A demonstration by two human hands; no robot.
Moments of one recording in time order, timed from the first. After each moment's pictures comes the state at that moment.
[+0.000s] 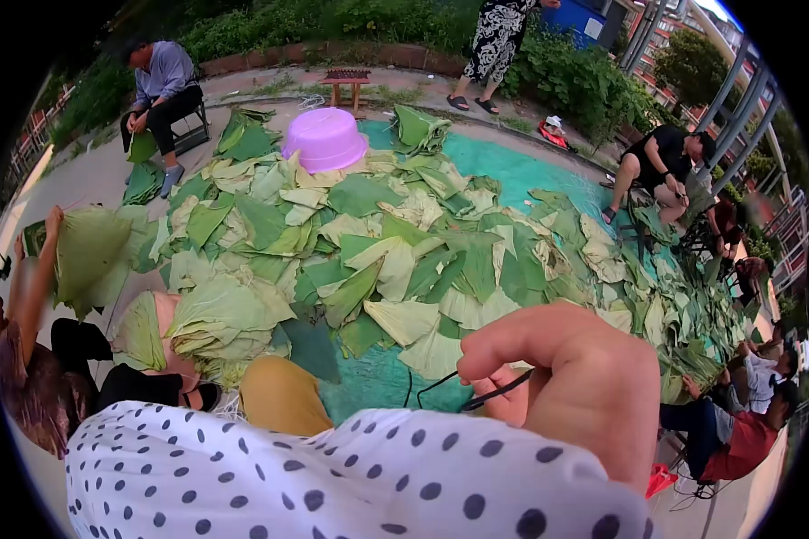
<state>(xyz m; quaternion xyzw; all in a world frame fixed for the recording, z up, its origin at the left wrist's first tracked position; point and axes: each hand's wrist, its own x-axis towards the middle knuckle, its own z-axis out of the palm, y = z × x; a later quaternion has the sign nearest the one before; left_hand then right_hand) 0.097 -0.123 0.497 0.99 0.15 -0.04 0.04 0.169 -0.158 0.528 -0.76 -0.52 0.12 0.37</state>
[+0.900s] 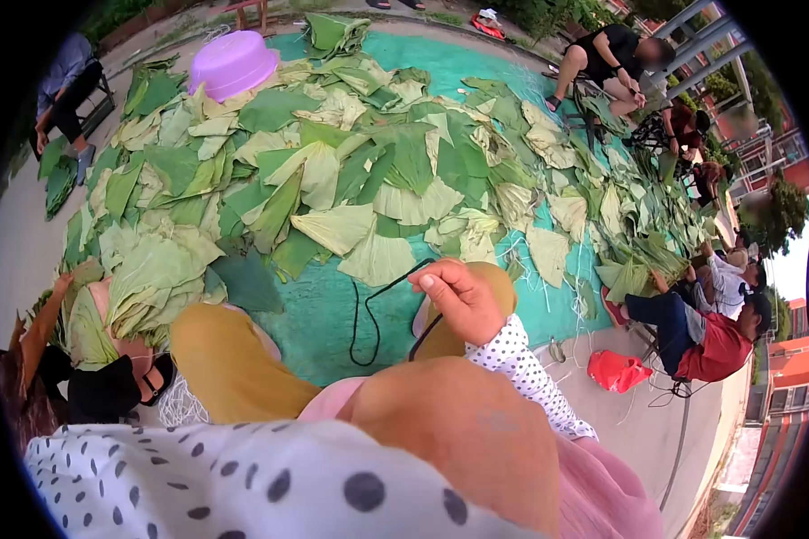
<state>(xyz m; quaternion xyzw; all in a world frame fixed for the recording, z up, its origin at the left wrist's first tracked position) 0.120 -0.120 0.450 0.99 0.08 -0.07 0.10 0.308 -0.179 0.275 -0.61 -0.53 0.38 0.45</state>
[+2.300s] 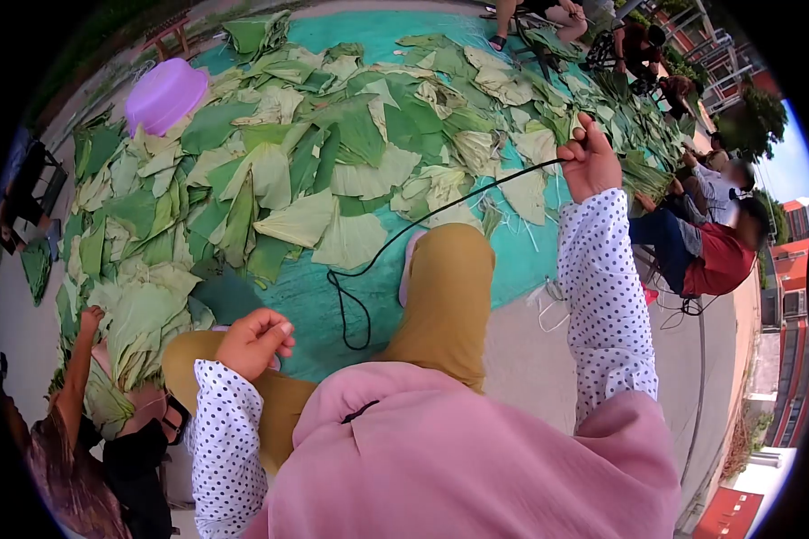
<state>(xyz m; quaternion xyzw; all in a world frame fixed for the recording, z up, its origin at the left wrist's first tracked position) 0.040 -0.063 0.232 0.59 0.42 -0.01 0.69 0.547 -0.212 0.337 -0.47 -0.15 0.27 0.83</state>
